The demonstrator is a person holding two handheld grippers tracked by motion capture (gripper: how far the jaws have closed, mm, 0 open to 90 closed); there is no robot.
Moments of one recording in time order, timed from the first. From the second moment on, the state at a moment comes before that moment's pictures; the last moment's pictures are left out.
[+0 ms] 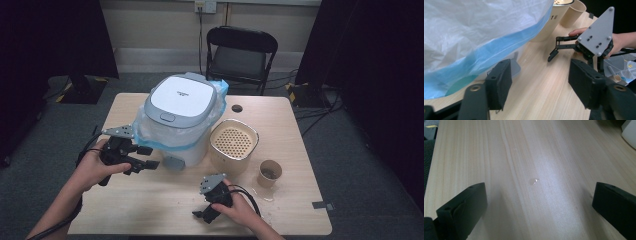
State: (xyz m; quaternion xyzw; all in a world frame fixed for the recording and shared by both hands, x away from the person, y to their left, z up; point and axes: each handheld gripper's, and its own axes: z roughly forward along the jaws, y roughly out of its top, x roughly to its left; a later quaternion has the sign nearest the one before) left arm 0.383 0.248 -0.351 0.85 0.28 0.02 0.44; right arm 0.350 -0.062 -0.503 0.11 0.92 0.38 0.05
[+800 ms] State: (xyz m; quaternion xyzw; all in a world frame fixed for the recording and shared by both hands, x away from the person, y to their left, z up) left arm 0.389 0.241 -0.315 0.86 0.25 0.03 0.44; right arm 0.350 -0.062 -0.503 0.11 0.92 0.38 0.05
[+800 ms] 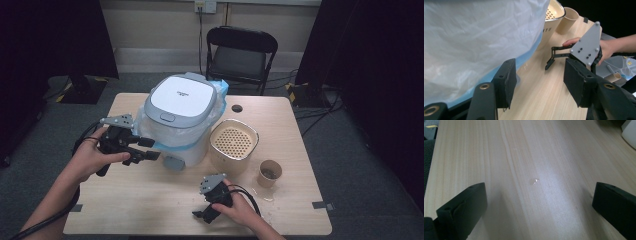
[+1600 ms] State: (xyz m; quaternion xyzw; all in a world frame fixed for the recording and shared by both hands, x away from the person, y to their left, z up) left arm 0.399 0.240 -0.285 0.86 0.27 0.02 0.44; right arm 0.350 -0.062 -0.503 0.11 0.92 0.38 0.05
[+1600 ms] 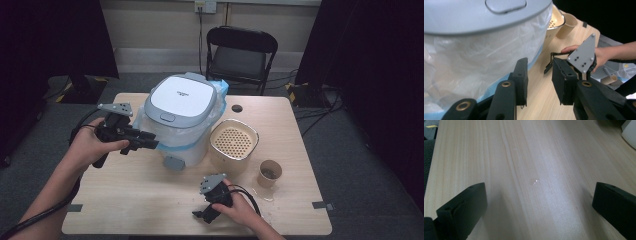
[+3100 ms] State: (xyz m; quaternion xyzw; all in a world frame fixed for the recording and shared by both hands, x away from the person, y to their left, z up) left arm 0.431 0.211 -0.230 0.86 0.28 0.02 0.43; right arm 0.350 -0.063 -0.502 0.11 0.92 0.38 0.05
